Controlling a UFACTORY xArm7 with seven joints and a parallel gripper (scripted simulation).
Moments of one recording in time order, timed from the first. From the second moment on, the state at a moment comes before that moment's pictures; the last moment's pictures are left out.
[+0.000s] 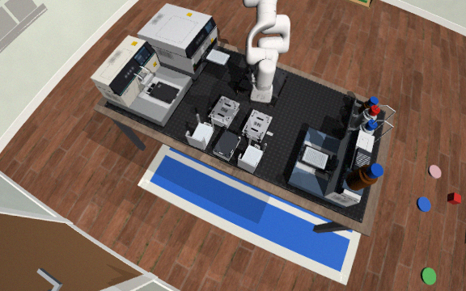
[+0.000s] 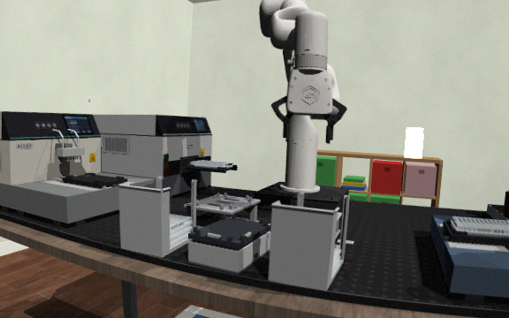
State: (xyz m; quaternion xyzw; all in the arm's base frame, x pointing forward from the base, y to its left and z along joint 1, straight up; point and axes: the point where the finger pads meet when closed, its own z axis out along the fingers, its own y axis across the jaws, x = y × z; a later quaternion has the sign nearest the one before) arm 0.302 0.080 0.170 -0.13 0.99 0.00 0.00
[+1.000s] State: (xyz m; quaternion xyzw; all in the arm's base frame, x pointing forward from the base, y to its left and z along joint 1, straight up) arm 0.331 0.156 0.170 -0.27 0.96 0.00 0.00
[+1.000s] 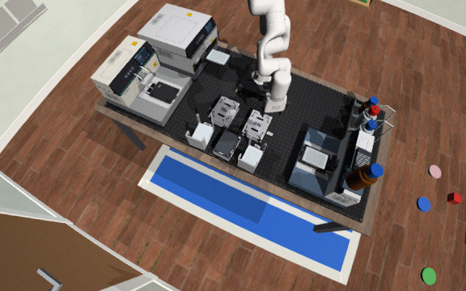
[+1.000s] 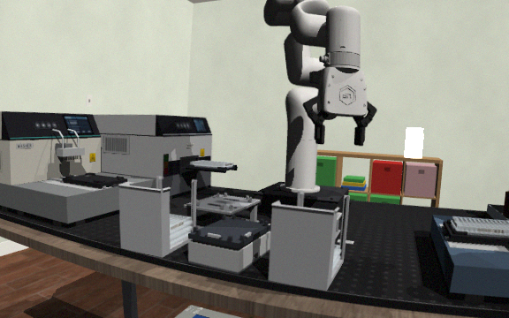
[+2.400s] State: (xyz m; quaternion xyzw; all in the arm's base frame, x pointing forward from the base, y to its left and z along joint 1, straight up) arm 0.372 0.264 0.170 -0.46 0.89 0.00 0.00
